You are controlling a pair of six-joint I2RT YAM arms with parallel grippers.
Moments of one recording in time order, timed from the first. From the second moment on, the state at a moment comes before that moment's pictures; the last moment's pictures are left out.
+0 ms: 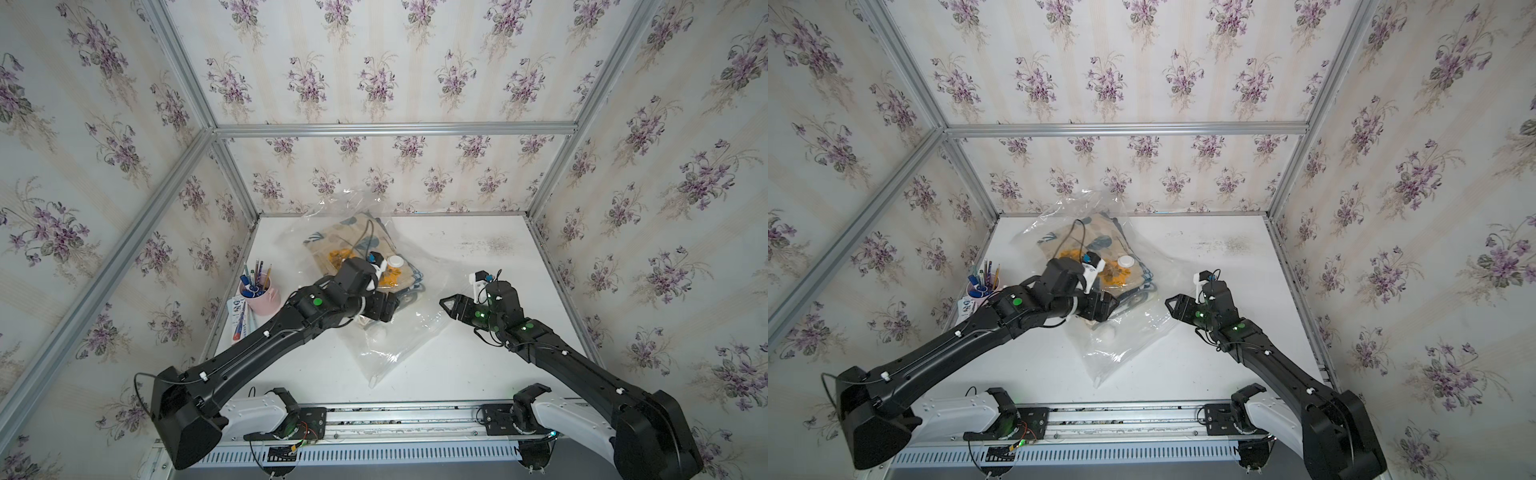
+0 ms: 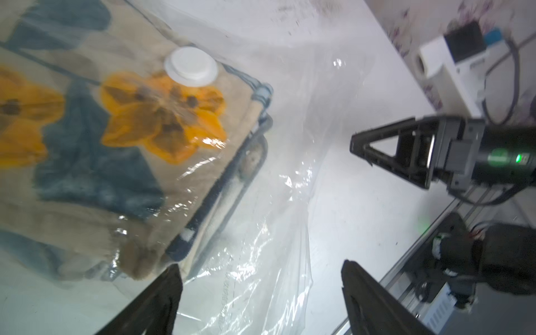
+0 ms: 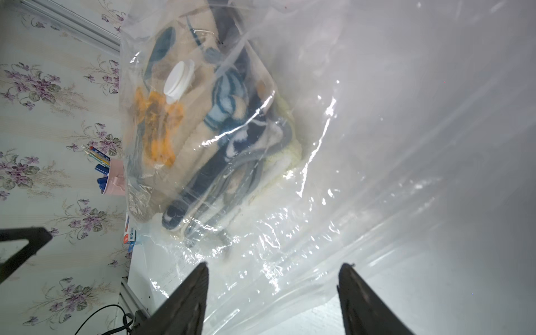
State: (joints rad) left arm -0.83 1.25 1.13 -0.73 -0.06 -0.35; right arm 0.42 1.02 0.47 -0.11 -0.32 0.73
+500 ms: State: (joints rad) left arm -1.28 1.73 1.37 -1.13 -0.69 -0.31; right arm 0.26 1.04 0.41 -0.11 -0.44 0.78
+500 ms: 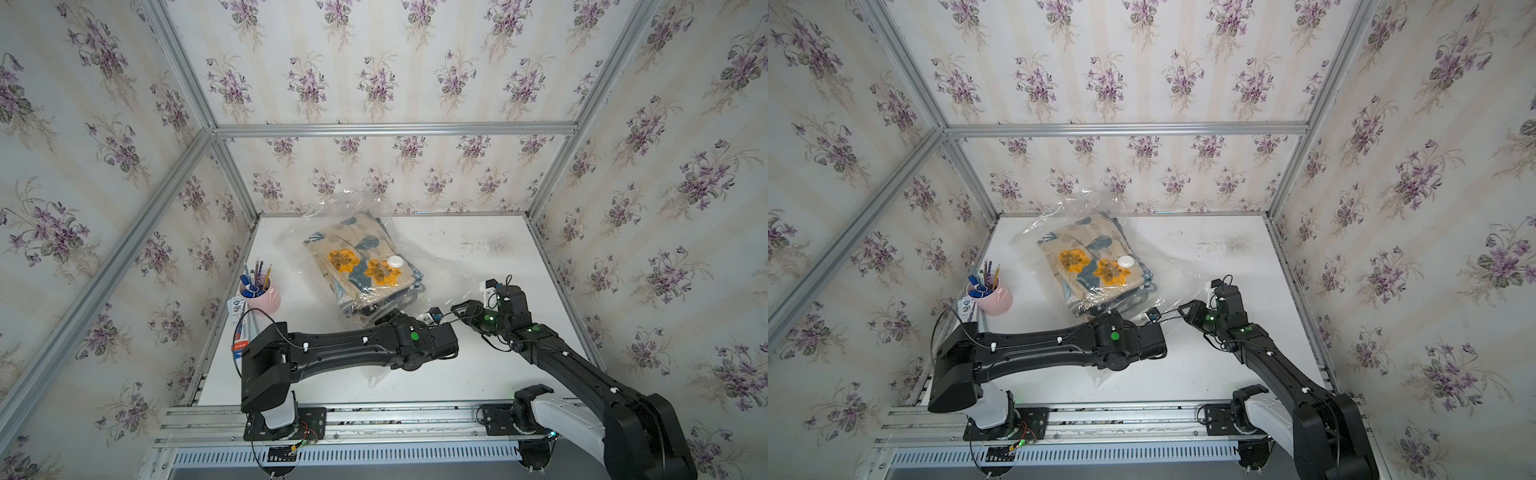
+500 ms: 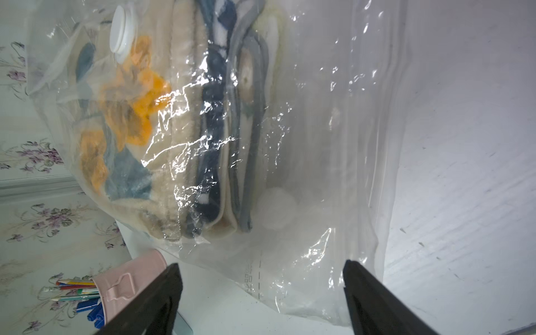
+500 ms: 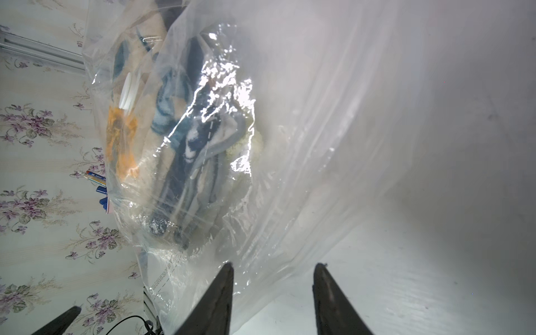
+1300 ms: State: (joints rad) left arm -1.35 2.07 1.47 -1.18 -0.88 -0.44; right arm 0.15 0.96 0.28 -0.10 -0.58 0.80
